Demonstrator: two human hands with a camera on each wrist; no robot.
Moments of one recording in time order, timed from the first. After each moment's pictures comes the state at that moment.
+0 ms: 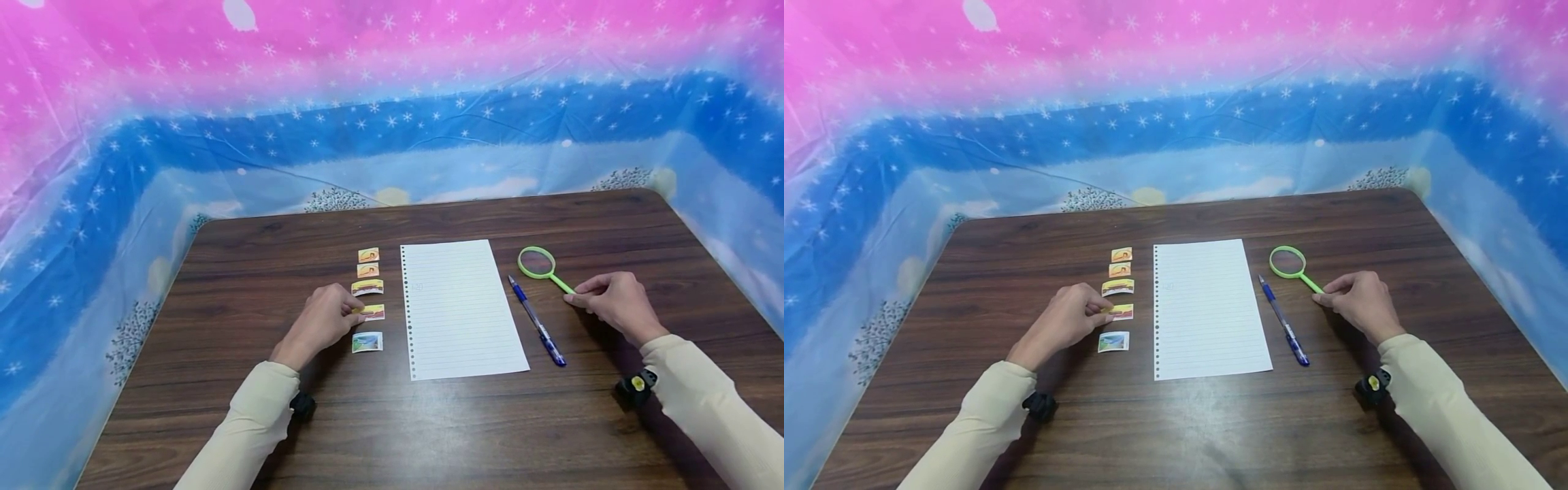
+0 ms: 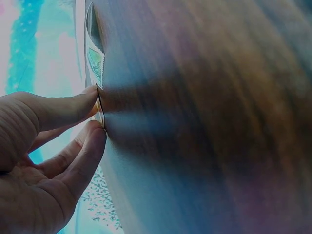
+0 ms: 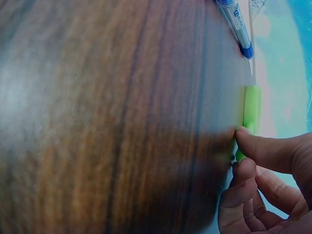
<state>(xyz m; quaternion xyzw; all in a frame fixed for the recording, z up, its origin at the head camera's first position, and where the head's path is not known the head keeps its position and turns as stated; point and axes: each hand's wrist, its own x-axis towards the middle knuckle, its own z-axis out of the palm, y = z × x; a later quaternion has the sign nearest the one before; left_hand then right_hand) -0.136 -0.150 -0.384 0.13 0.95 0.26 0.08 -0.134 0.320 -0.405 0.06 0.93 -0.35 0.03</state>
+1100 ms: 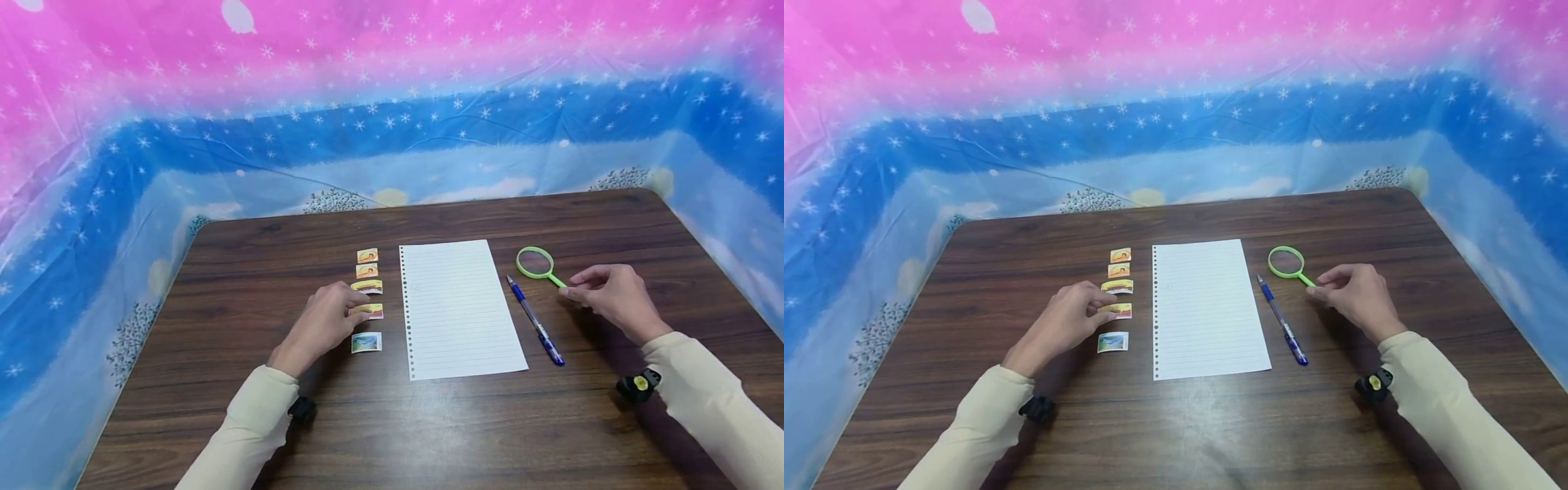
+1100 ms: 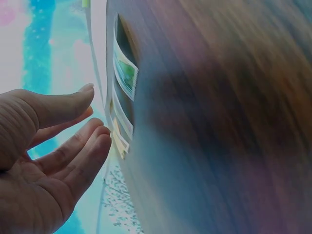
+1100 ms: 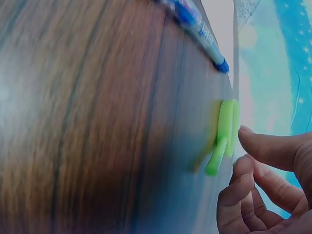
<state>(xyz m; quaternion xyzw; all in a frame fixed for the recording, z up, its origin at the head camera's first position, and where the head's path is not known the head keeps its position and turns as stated) -0.126 -0.143 -0.374 0.19 0.95 0.25 0.03 -0.130 0.311 -0.387 0.03 0.93 -0.38 0.01</state>
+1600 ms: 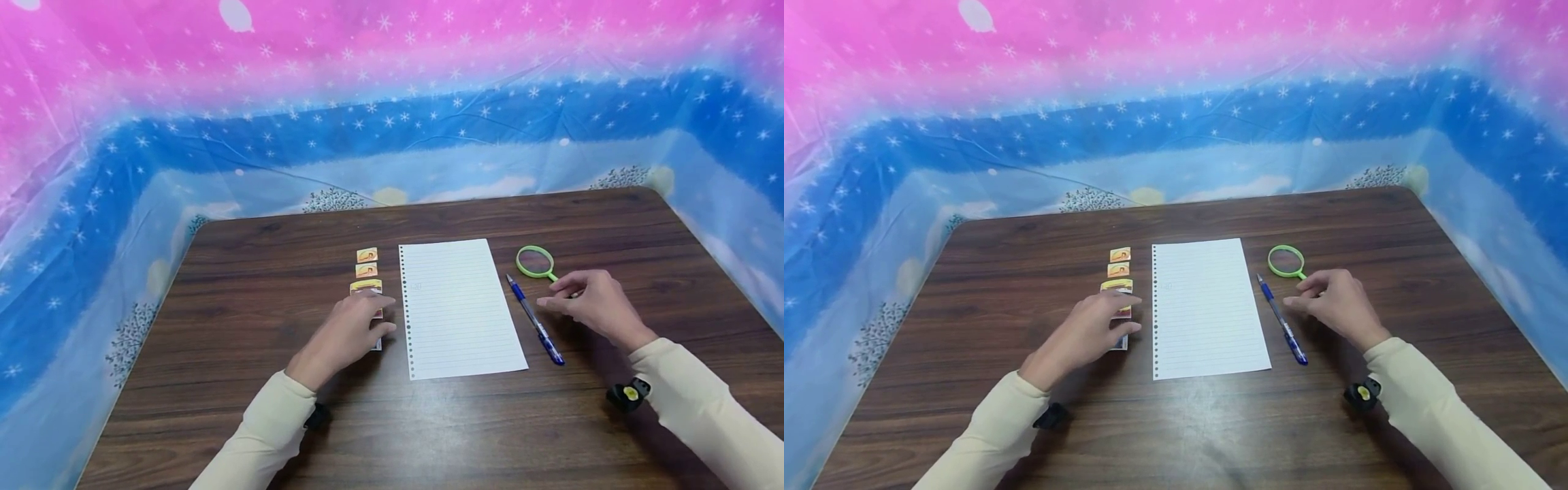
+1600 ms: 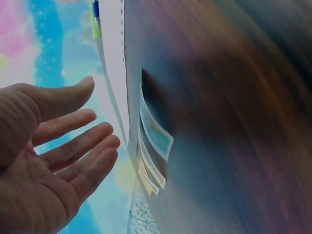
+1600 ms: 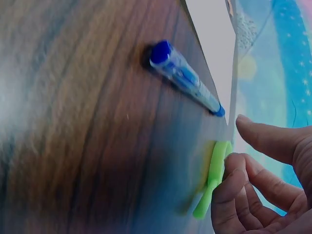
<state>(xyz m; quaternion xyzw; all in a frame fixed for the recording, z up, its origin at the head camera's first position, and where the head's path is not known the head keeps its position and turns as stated) -0.112 -0.110 -0.368 0.23 0.94 0.24 0.05 -0.122 0.286 -0.382 -0.03 0.94 -0.35 0.02</state>
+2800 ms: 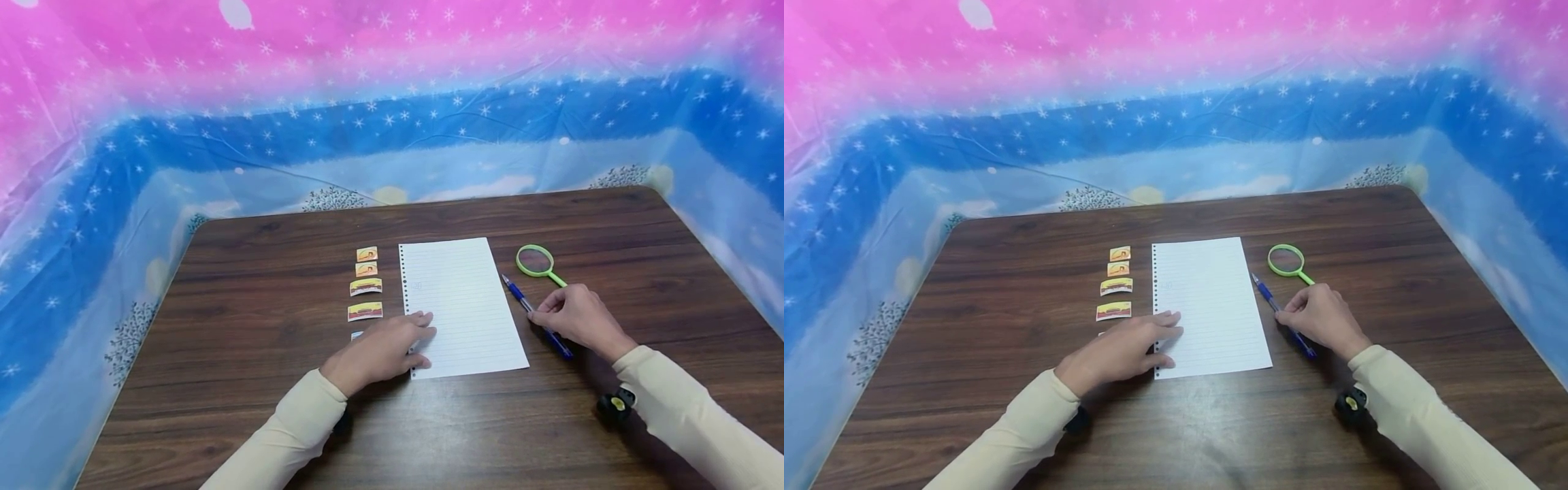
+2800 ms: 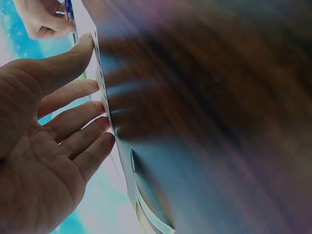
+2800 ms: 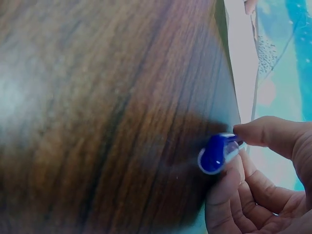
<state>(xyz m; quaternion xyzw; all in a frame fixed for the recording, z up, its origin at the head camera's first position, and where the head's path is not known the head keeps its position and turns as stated) -0.103 -0.074 -0.386 0.38 0.90 0.14 0.13 -0.117 0.266 -0.396 -0.03 0.95 -0.31 0.07</state>
